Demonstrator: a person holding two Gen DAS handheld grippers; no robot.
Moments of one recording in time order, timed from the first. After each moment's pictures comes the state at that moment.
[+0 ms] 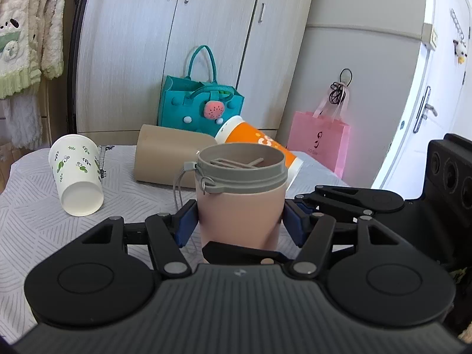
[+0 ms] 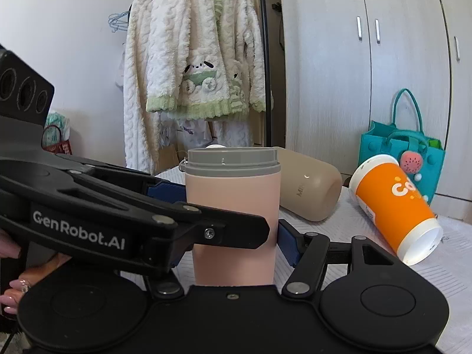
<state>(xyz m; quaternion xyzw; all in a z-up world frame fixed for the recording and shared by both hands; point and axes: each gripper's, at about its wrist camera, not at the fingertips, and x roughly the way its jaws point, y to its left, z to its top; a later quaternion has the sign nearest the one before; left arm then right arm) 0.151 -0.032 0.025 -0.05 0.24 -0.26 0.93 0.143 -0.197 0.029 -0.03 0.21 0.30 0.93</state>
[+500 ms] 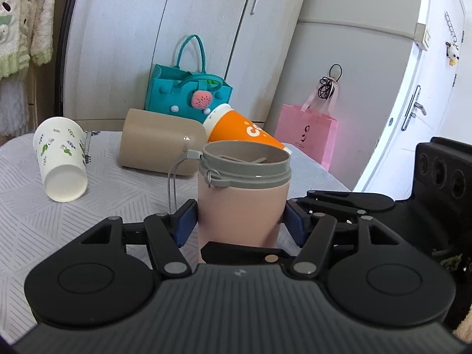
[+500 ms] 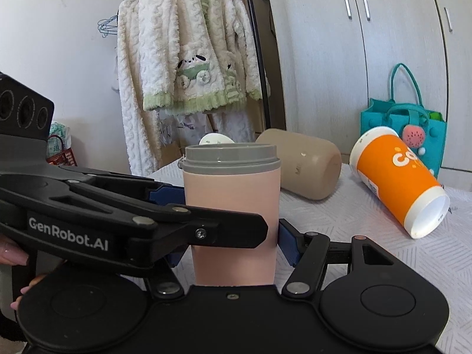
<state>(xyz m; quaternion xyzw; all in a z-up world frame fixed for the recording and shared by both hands) 0.150 -0.033 0.017 -0.07 0.25 -0.29 0.92 0.144 -0.204 0.018 0.01 0.24 0.31 0.92</state>
